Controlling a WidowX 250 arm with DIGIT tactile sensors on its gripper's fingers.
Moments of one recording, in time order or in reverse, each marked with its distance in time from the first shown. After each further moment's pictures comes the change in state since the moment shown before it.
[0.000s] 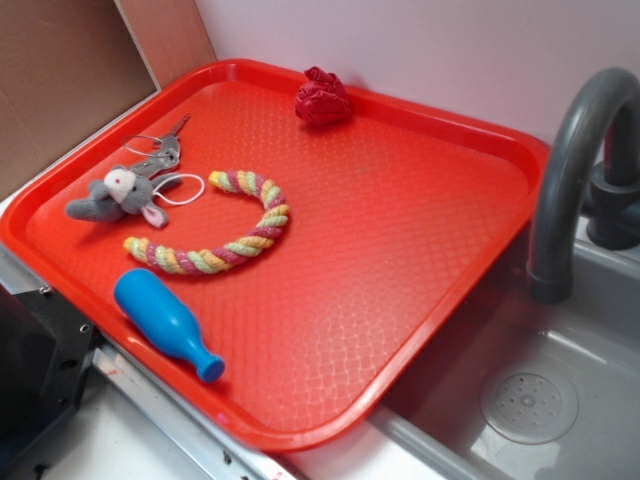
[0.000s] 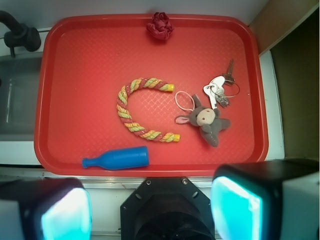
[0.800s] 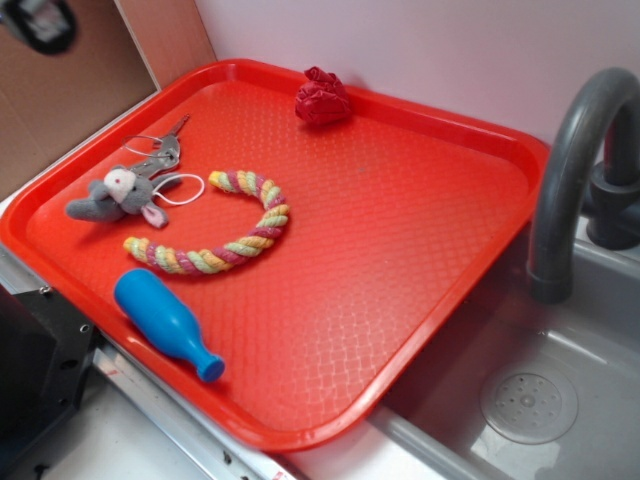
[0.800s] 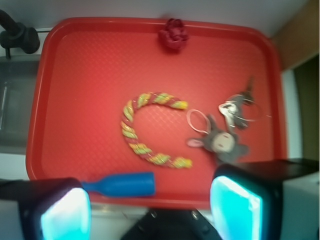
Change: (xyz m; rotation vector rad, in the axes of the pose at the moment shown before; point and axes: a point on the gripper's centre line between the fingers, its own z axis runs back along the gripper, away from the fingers) arm 0.041 -0.013 -0.045 -0.028 -0.017 -0.042
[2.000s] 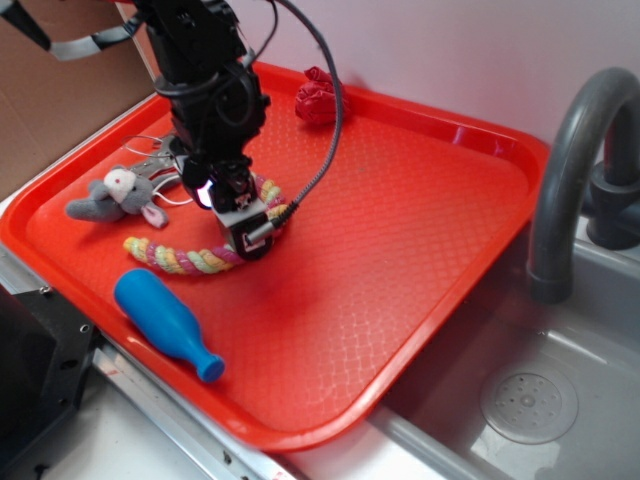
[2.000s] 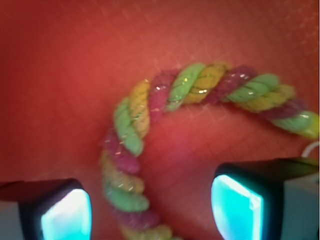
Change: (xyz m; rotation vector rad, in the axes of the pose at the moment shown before) arm 0.015 -0.001 -0.174 -0.015 0.256 -0.162
